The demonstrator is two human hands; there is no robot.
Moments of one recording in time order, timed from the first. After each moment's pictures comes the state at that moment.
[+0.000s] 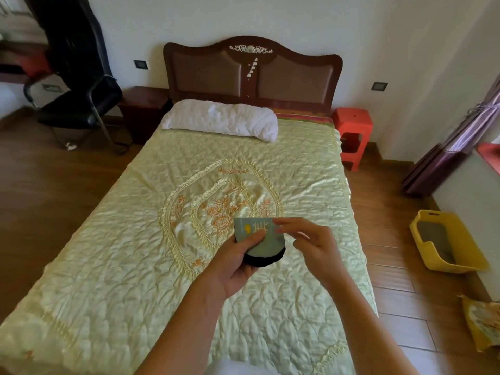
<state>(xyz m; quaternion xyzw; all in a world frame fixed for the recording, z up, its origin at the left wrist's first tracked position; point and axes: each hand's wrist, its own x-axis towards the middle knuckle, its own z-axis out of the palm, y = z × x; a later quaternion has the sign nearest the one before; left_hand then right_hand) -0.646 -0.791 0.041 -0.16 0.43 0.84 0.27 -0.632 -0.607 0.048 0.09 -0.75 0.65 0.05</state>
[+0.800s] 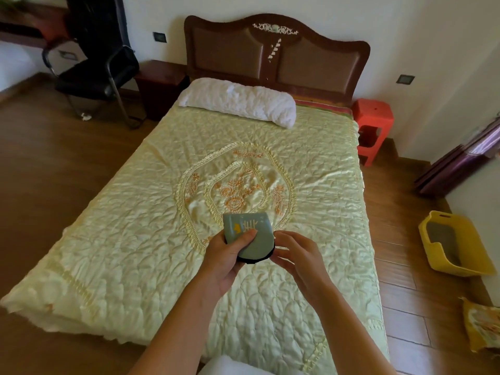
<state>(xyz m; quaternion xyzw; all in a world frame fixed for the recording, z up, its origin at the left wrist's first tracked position) -0.607 -0.851 0.015 -0.21 0.49 0.83 0.14 -0.592 -0.685 0.028 -0.15 -0.64 0.74 -0.12</state>
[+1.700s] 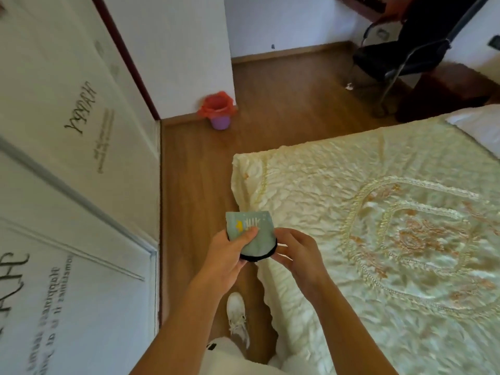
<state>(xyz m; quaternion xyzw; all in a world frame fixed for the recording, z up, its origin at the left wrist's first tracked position) -0.332 -0.940 0.009 -0.46 0.32 0.77 -0.29 -0.468 -0.860 -0.001 0.17 -0.61 0.58 -0.51</state>
